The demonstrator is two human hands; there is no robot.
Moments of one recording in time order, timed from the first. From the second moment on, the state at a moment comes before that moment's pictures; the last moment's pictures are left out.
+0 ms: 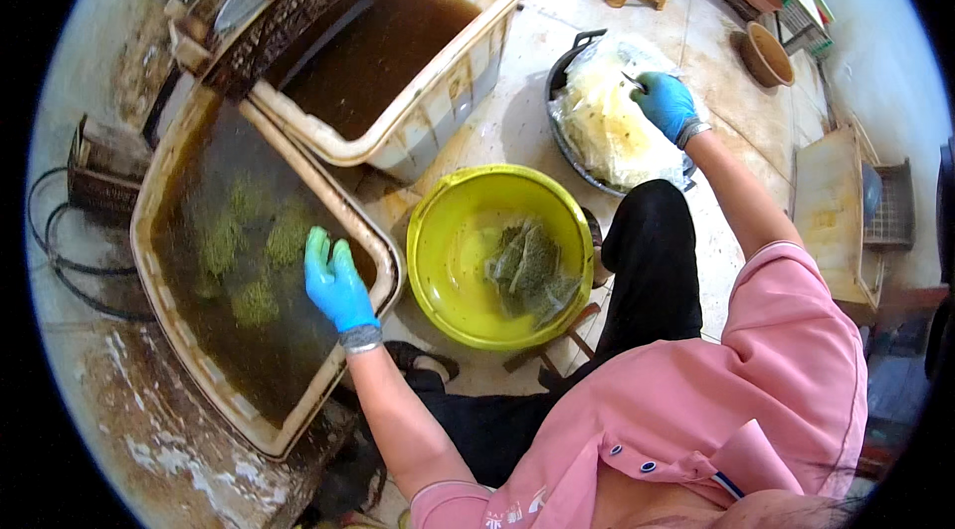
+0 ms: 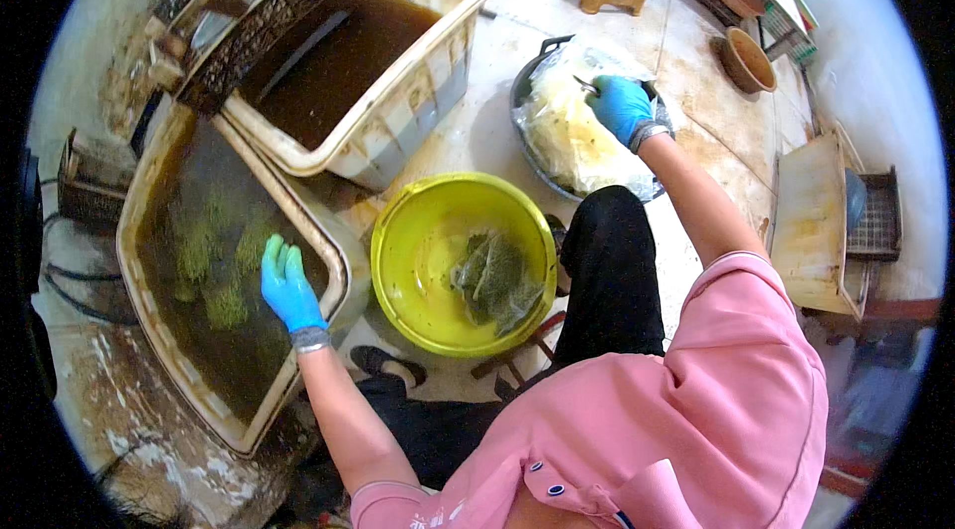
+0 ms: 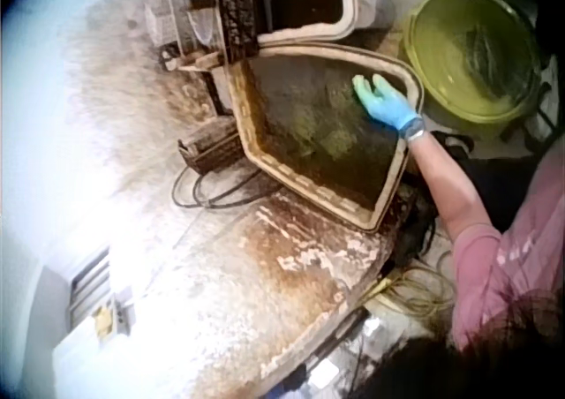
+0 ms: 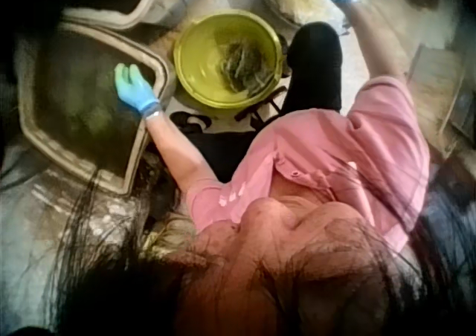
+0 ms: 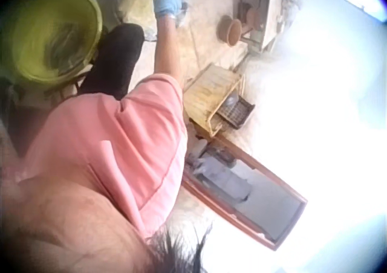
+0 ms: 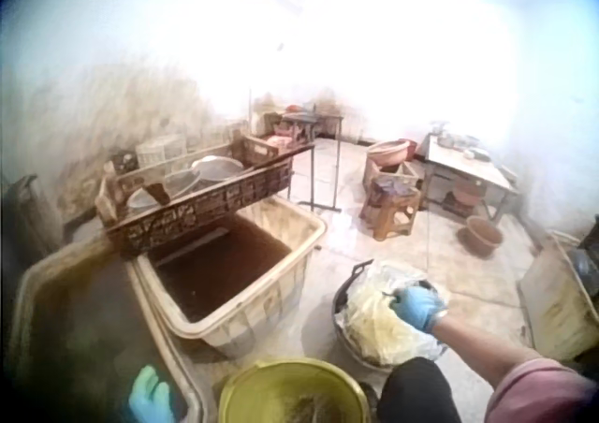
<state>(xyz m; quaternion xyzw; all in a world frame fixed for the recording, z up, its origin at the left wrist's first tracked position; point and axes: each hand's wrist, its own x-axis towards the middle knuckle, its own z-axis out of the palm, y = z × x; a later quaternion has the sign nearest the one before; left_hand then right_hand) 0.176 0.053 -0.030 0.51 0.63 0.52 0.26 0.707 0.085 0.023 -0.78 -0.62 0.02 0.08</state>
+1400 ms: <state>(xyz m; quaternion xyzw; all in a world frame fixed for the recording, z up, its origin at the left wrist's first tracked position) 0.172 0.006 0.036 0.46 0.46 0.59 0.48 0.458 0.063 0.126 -0.51 -0.70 0.48 0.13</state>
